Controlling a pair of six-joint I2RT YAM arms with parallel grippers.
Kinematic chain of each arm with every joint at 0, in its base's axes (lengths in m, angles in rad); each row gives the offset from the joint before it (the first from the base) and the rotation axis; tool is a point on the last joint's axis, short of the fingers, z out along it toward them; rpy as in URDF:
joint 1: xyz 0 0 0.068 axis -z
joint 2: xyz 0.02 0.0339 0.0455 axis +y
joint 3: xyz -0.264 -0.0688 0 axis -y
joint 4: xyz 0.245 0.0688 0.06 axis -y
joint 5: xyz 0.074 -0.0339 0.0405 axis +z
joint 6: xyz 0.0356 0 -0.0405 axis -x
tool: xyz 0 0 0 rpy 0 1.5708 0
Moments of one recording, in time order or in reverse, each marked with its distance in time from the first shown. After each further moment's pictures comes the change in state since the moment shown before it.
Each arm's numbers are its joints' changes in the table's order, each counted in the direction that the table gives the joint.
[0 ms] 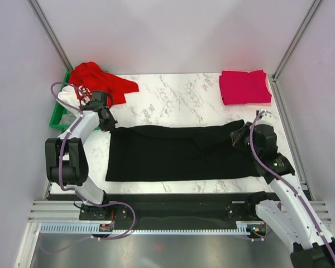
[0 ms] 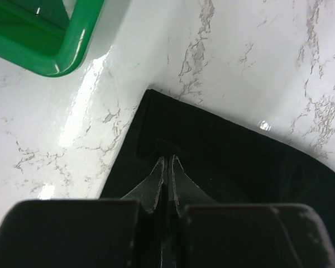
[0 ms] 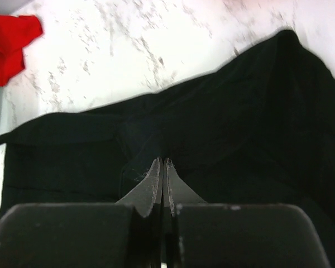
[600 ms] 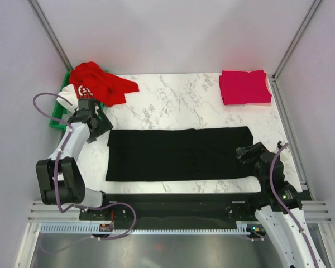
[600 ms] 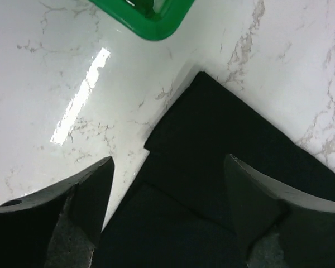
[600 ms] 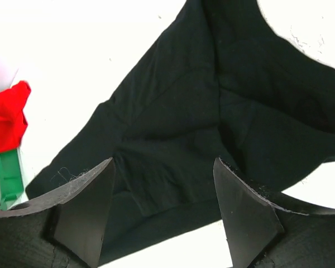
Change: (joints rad) left arm -0.100 -0.198 -0.141 -0.004 0.012 -0.003; right arm 0.000 -0.481 -0.209 -0.357 -0.193 -0.401
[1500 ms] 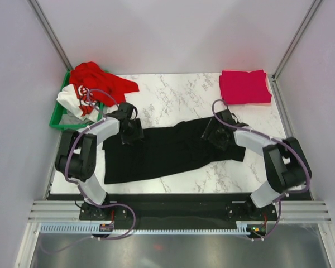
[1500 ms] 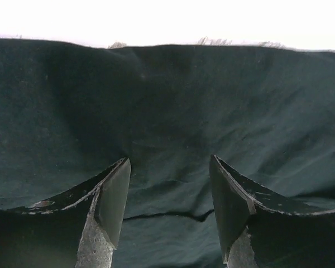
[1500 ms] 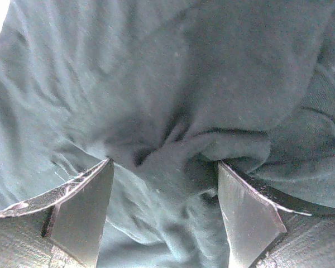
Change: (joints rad) left arm 0.352 0.284 0.023 0.092 -0.214 -0.009; right arm -0.103 1.298 0.342 0.430 0.240 0.086
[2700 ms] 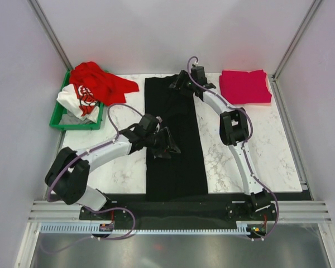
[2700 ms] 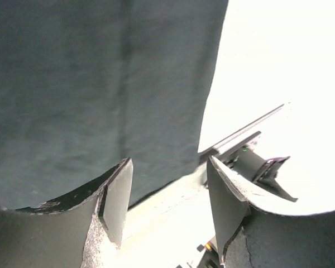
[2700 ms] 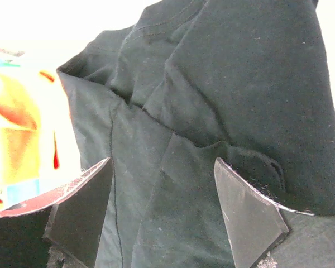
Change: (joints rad) left arm 0.387 -0.227 -0.200 0.256 -0.307 0.493; right arm 0.017 1.166 1.595 0.060 0.241 0.111
